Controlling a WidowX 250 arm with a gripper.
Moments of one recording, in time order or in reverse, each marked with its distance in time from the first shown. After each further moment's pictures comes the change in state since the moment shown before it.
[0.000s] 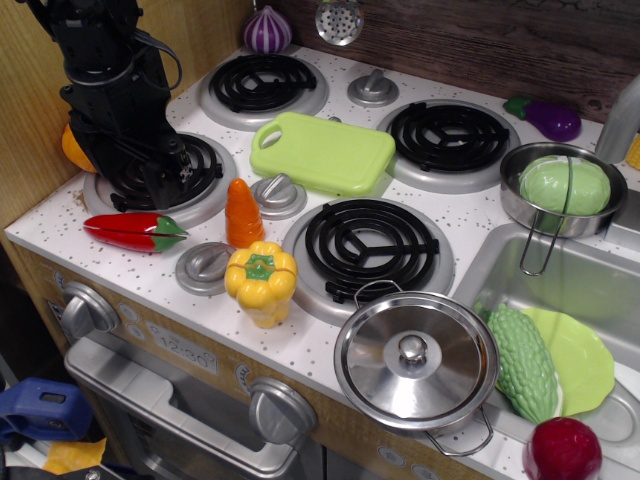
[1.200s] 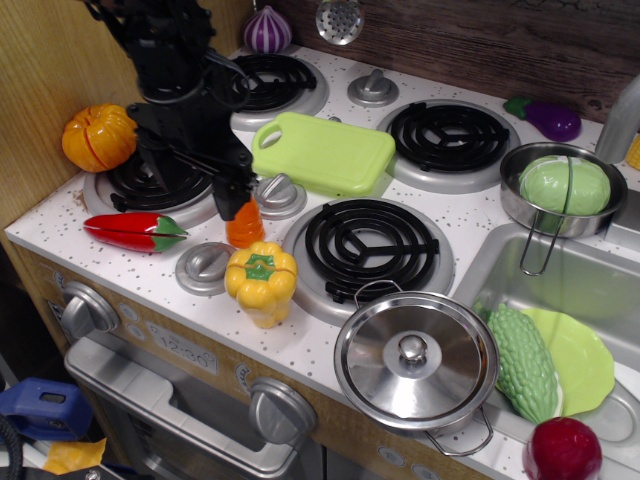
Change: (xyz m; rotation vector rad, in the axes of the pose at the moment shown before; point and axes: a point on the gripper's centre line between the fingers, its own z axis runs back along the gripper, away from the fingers) arm 0.023 -0.042 -0.013 -0.048 -0.029 0.030
